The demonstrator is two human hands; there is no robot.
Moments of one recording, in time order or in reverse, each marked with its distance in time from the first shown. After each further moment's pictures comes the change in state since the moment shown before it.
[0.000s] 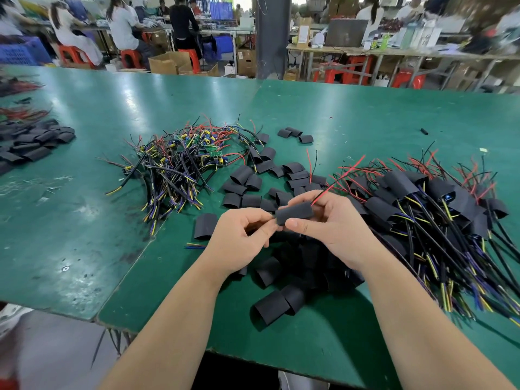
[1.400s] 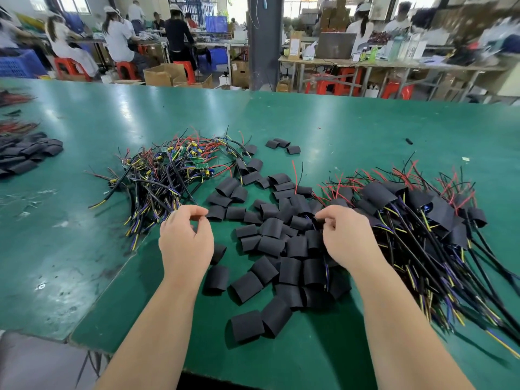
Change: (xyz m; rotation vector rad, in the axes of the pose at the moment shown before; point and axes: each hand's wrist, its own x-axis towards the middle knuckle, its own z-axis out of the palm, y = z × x) left_hand 0.005 -0.023 -0.011 0.276 0.611 -0.325; right_hand -0.001 0.010 -0.038 -0.873 0.368 0.172
